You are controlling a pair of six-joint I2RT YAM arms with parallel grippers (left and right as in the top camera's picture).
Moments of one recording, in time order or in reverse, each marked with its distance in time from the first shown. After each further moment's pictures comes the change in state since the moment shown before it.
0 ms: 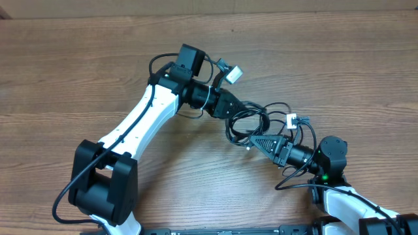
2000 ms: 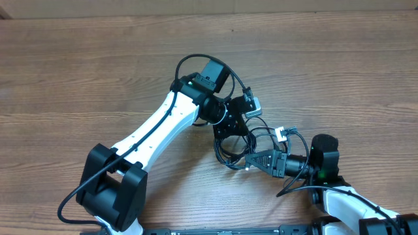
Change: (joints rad) left arm -0.152 0.000 0.034 -0.225 -0.391 0.631; right arm 0.004 -0.001 0.003 -0.328 -0.173 -0.171
